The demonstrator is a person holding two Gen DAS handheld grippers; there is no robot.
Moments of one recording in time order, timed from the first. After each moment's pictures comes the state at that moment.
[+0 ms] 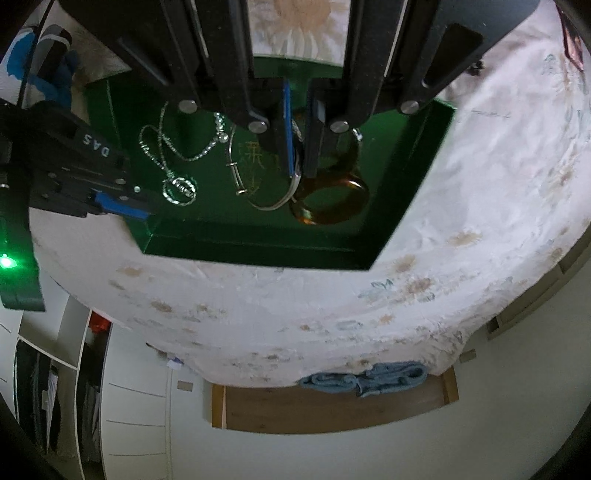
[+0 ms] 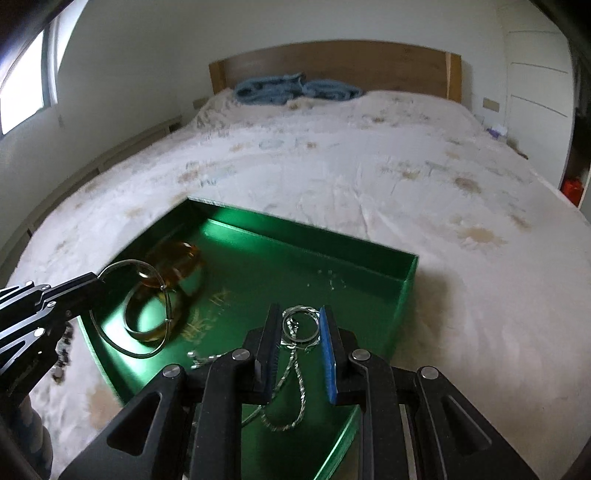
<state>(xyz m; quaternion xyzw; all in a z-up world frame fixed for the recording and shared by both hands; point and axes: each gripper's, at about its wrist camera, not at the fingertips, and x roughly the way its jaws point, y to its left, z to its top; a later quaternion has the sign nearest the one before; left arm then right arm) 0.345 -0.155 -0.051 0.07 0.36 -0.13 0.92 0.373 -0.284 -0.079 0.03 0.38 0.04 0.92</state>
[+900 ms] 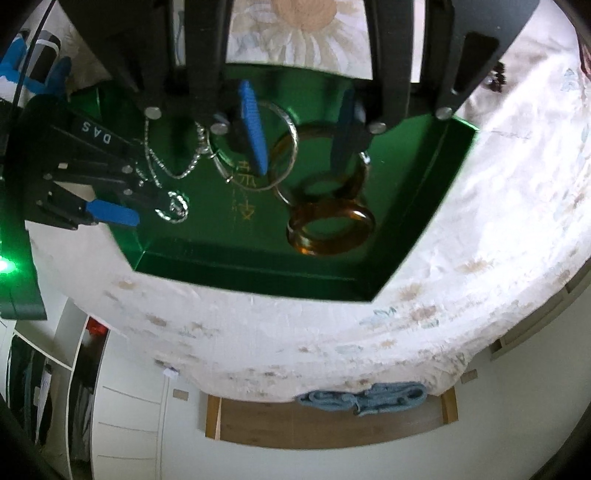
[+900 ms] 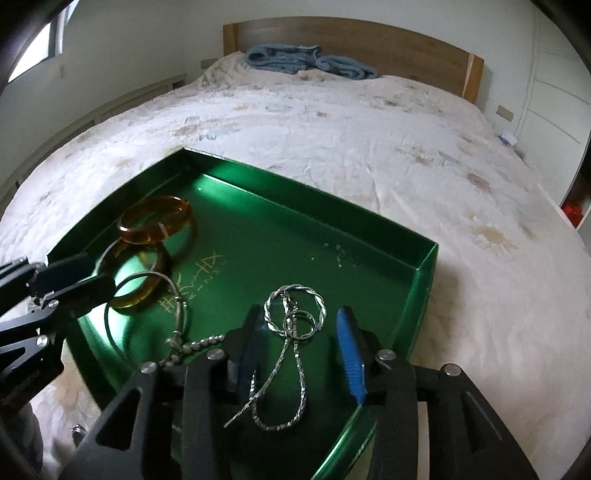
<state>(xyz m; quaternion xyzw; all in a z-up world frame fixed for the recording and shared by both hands) 0.346 -0.146 -0.068 0.05 0.38 -0.13 0.92 0.377 -0.264 -0.091 -0.04 0.42 0.03 0.90</state>
